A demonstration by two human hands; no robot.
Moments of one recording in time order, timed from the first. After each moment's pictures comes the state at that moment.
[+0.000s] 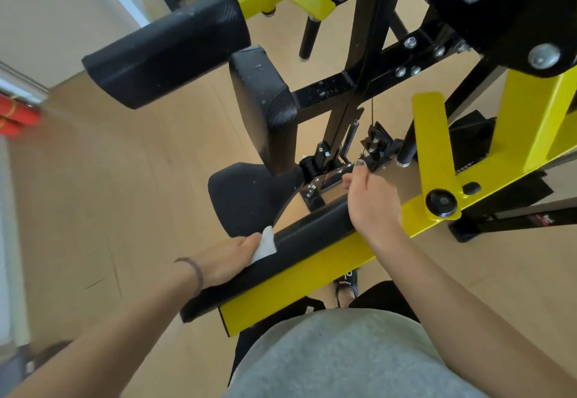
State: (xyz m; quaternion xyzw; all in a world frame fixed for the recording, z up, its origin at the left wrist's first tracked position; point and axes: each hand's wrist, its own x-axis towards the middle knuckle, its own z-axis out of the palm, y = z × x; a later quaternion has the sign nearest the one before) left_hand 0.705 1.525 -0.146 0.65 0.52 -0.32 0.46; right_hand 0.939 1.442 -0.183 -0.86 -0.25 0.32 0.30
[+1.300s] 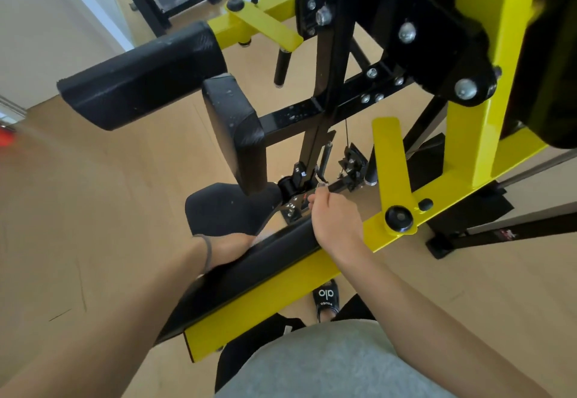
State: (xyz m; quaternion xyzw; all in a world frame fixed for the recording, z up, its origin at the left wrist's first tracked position) left_hand 0.748 1.578 -0.276 0.56 0.52 -0.35 0.54; right_hand 0.941 1.437 -0.169 -0.86 -0.27 0.33 0.29
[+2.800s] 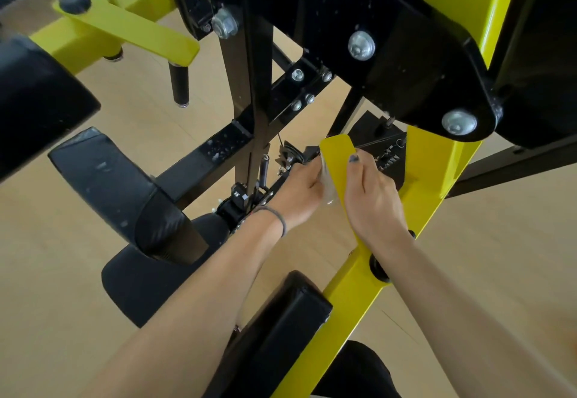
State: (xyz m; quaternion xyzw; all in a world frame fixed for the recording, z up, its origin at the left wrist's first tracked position) left_hand 1.017 1.580 -0.247 0.77 0.20 -0.05 0.60; right_hand 1.065 1.454 -0.192 -0.92 -0.21 0.14 0.30
